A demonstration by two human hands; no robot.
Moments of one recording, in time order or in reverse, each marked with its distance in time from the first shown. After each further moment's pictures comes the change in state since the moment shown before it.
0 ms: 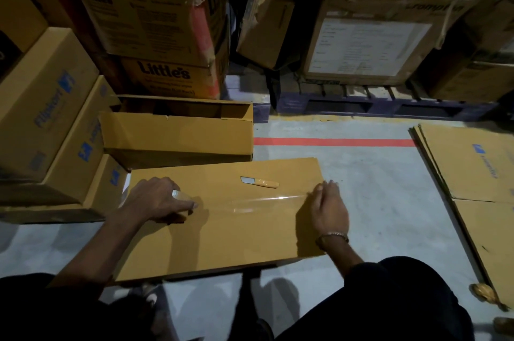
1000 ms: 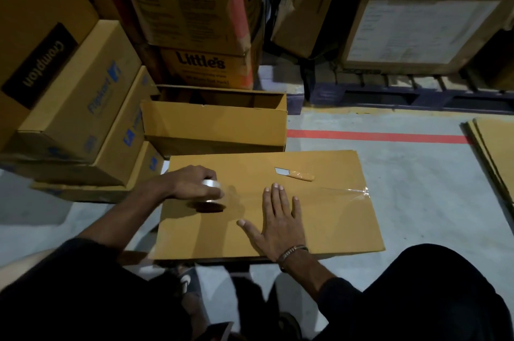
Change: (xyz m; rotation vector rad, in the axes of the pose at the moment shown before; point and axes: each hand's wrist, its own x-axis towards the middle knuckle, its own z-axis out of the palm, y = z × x) left_hand -0.006 -0.015 -0.022 -0.349 -0.324 0.141; right_hand -0.117 -0.097 0.093 -0.392 -0.421 -0.581
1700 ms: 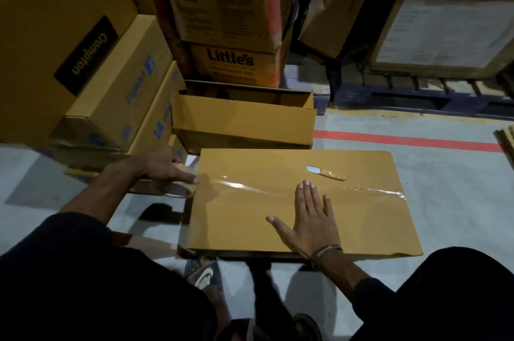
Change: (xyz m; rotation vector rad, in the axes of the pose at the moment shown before) left_hand -0.045 -0.120 -0.051 -0.065 0.108 -0.215; right_hand -0.001 -0.004 -0.007 -0.041 -0.010 0.039
